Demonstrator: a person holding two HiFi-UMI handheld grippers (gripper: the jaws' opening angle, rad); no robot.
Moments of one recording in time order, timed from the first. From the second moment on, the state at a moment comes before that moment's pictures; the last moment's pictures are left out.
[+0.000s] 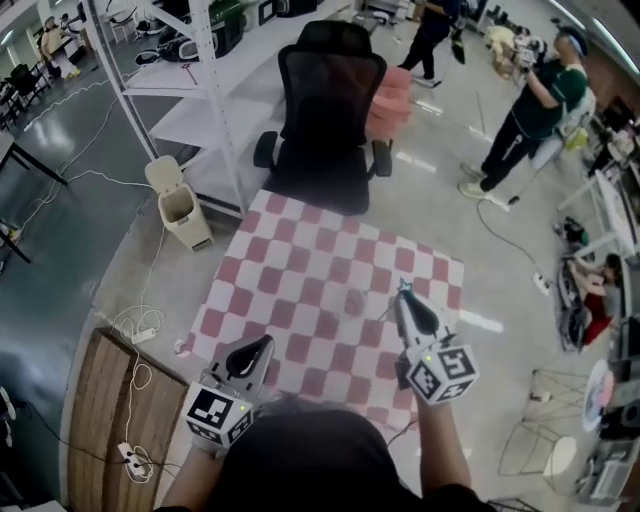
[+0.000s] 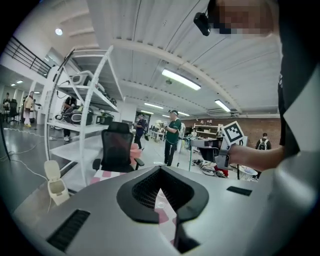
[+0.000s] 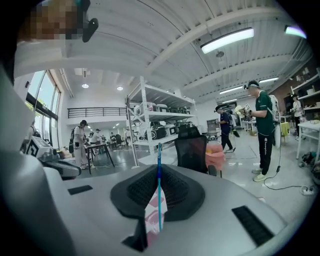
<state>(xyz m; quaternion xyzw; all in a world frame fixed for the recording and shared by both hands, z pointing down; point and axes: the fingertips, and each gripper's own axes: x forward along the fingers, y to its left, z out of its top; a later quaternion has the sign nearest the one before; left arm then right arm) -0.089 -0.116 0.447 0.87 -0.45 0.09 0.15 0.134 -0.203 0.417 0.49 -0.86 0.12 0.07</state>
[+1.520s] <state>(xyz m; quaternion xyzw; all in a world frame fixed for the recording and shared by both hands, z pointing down) 0.022 -0.149 0.434 0.94 -0.29 0.04 0.16 0.226 -0.089 0.427 0.63 -0.76 0.14 0.03</state>
